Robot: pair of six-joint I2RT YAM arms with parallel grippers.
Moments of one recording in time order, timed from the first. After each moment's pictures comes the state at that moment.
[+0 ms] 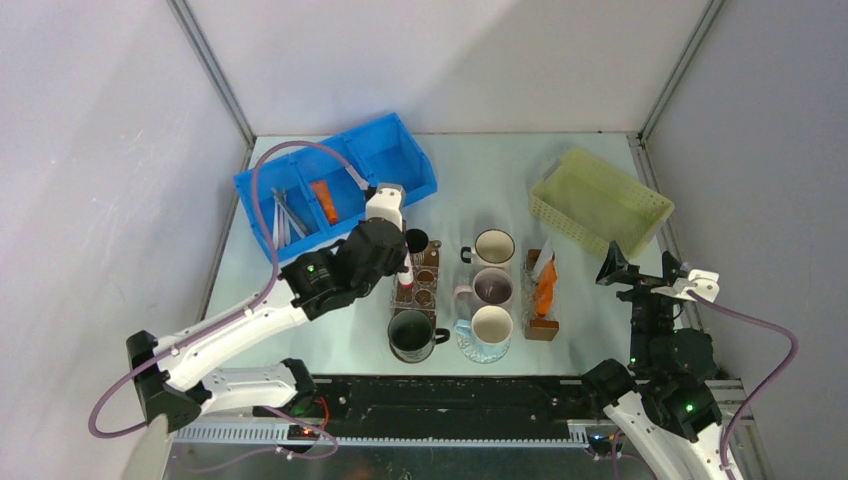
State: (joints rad) left arm -0.96 1.10 1.08 -0.57 -0.54 -0.47; right arm 0.50 0.05 0.52 -0.21 0.65 -0.01
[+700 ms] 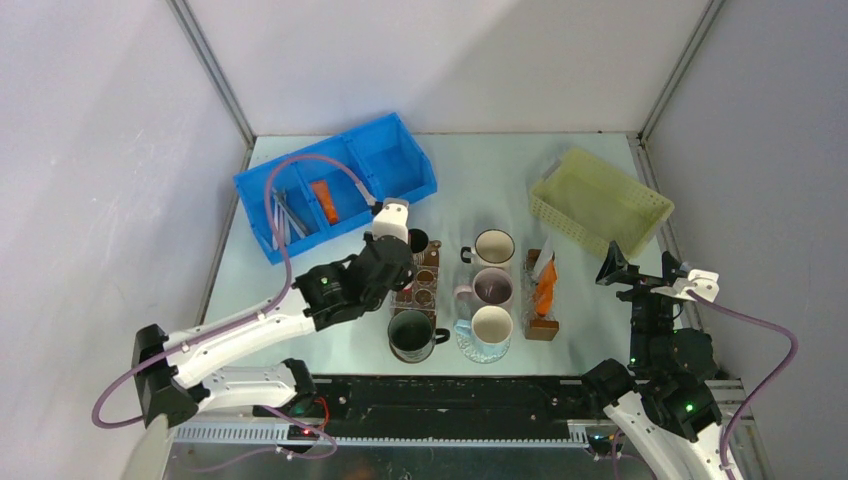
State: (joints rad) left arm -1.03 1.10 0.97 -0.47 -0.66 -0.47; right arm 0.50 0.05 0.52 -0.21 0.65 -0.01
